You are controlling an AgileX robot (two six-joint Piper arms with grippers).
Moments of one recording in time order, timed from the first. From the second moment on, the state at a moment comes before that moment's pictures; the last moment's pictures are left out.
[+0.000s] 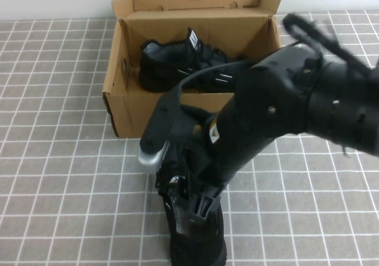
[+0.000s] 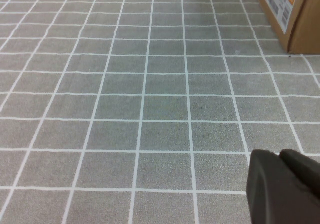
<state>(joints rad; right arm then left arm) 0.87 1.72 -1.43 0.19 0.92 -0.47 -0.05 -0.01 0.03 0.05 0.39 0.01</state>
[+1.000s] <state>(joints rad) 0.88 1.88 -1.43 -0.02 0.69 -0.56 -0.05 -0.01 0.03 0.05 0.39 0.01</state>
